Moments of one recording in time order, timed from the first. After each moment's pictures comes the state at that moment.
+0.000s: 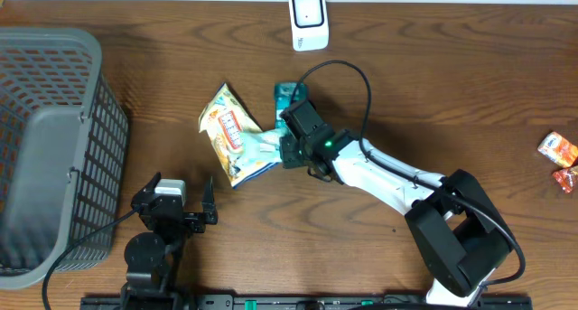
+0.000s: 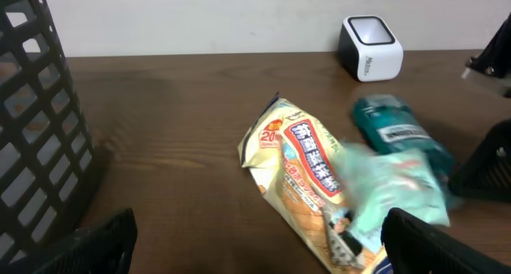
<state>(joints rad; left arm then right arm) -0.08 0.03 0.08 -0.27 0.02 -0.02 0.70 1.88 1.16 -0.32 -0.02 0.53</state>
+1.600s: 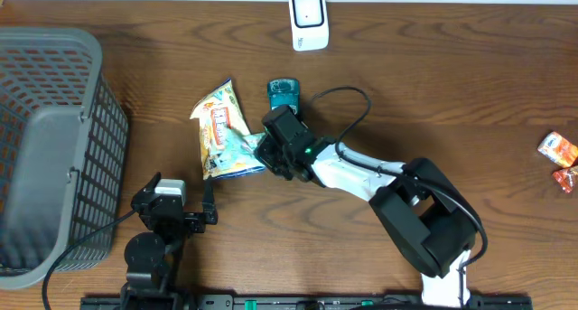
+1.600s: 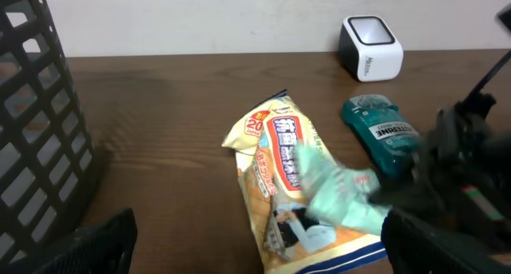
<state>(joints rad) -0.08 0.03 0.08 -0.27 0.02 -0.02 0.76 2.04 1.19 -0.10 -0.19 1.41</state>
